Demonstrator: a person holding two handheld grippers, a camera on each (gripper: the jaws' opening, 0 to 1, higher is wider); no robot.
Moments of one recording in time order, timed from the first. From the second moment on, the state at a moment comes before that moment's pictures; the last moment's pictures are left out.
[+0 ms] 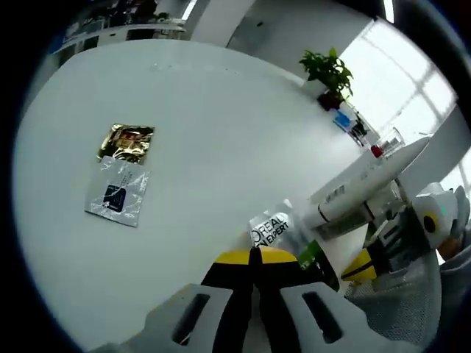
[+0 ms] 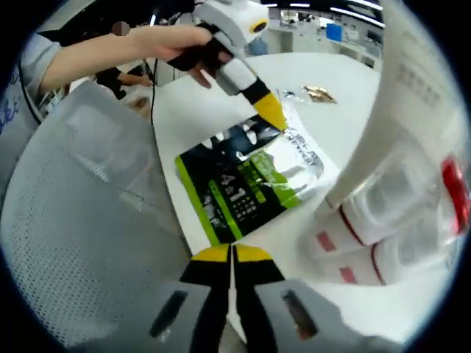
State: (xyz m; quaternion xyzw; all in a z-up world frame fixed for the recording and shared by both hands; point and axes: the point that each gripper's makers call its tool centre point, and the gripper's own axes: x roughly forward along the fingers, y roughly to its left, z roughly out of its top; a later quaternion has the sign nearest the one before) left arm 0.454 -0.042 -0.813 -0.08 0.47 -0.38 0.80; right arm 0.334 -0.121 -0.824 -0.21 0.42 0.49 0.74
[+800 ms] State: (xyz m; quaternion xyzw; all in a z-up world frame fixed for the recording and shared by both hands) left arm 0.457 -0.045 -0.815 -0.16 0.45 -0.35 0.81; right arm 0.354 -0.076 -0.826 -0.30 0.37 0.46 0.75
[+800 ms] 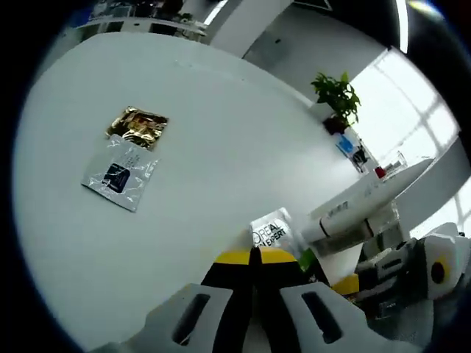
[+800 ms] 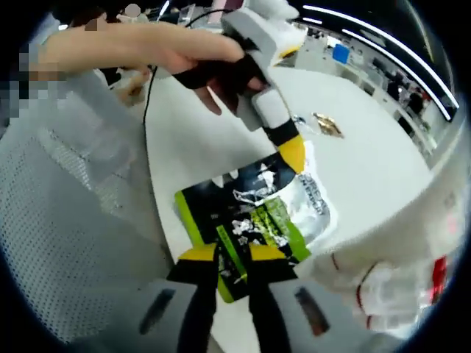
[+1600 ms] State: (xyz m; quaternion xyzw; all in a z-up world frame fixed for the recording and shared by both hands) left arm 0.473 -0.047 -0.815 -0.17 0.42 -0.35 0.82; right arm 0.367 -0.082 -0.830 -0.31 0.37 0.45 0.75
